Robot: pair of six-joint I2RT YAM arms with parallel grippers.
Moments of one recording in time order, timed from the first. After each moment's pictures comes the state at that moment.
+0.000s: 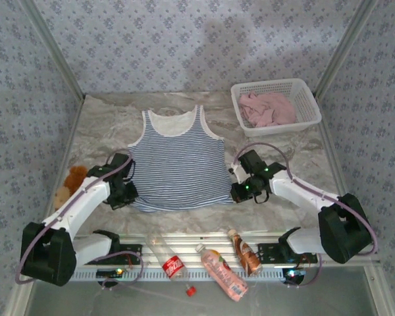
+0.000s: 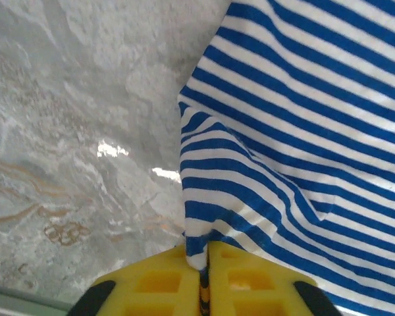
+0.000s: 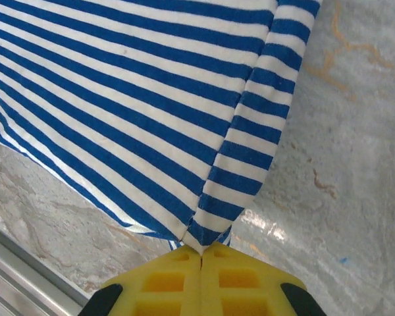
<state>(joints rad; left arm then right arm) -0.30 1.13 0.70 -1.03 -0.02 -0.72 0.54 1.31 0.74 -0.69 -0.30 0.18</state>
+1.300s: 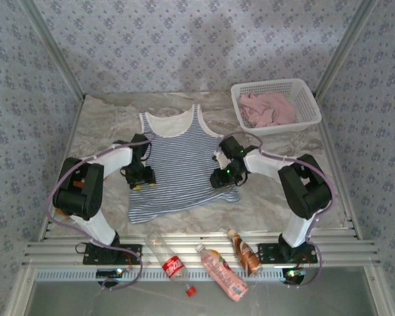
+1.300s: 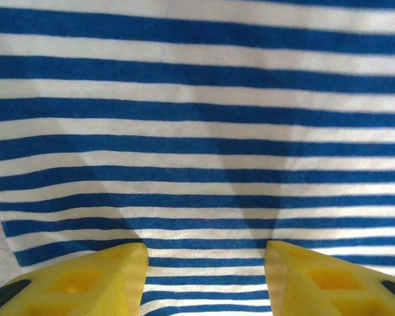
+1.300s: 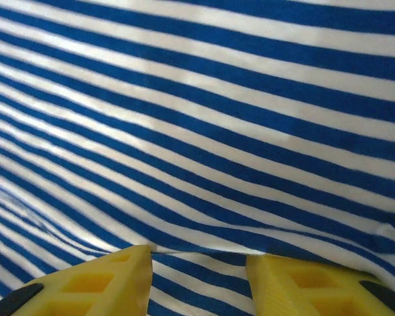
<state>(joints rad) -0.32 1.69 0.98 -0.84 0.09 -0.50 0.54 1.76 1.03 -0.56 -0.32 0.18</state>
